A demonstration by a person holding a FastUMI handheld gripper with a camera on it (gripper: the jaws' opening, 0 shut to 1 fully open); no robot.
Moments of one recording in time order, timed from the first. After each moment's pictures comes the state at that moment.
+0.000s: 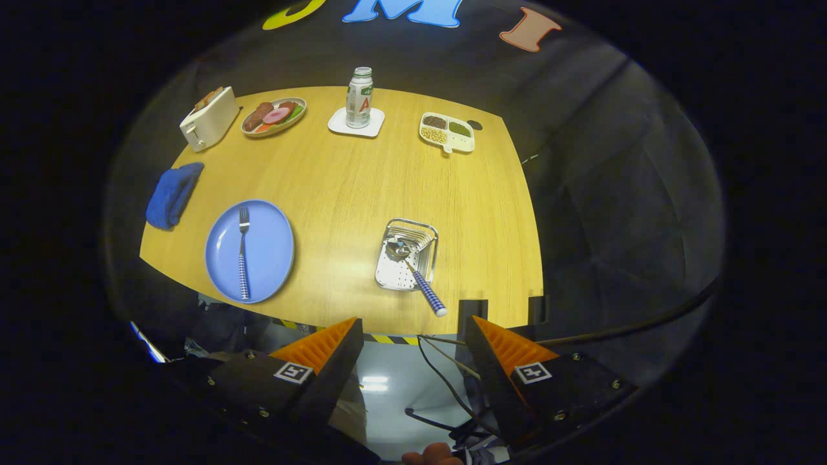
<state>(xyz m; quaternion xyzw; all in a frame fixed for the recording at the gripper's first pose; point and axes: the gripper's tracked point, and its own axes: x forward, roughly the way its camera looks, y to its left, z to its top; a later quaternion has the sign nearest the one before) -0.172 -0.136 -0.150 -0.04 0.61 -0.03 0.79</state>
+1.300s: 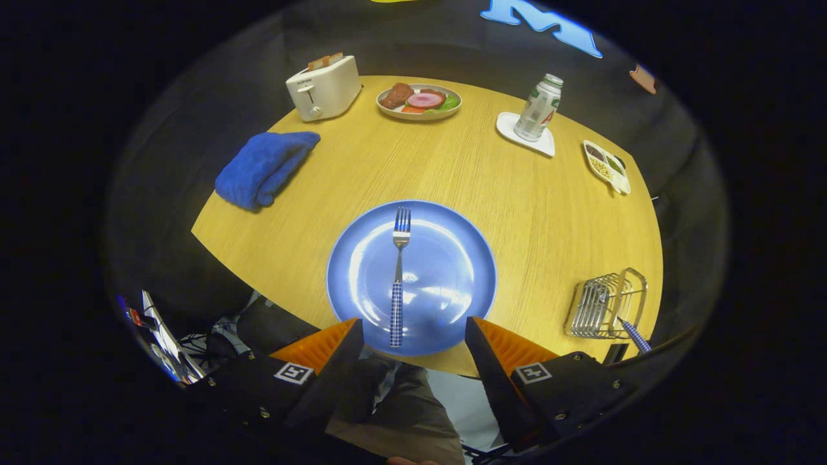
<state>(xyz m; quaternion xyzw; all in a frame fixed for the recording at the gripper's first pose) -0.146 0.085 -0.245 -0.04 0.60 0.16 0.78</state>
